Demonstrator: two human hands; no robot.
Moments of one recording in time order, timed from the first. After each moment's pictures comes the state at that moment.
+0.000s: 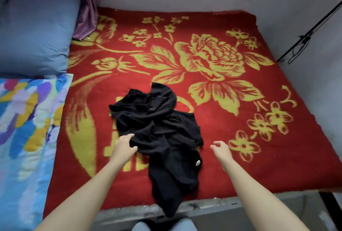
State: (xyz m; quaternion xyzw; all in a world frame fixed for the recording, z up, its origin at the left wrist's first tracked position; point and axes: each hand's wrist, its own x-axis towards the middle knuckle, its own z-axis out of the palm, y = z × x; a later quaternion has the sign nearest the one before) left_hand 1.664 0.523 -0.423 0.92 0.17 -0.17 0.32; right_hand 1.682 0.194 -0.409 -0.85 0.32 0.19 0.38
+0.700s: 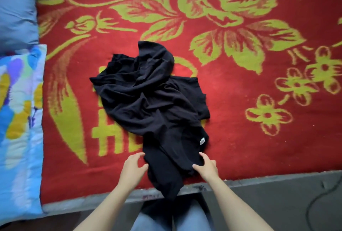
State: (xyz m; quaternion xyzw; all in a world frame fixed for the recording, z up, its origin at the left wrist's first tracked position) left_hand 1.587 0.435 -0.522 0.88 0.22 -0.28 0.30; right_hand 1.594 0.189 -0.588 -0.79 0.29 0.43 0.34
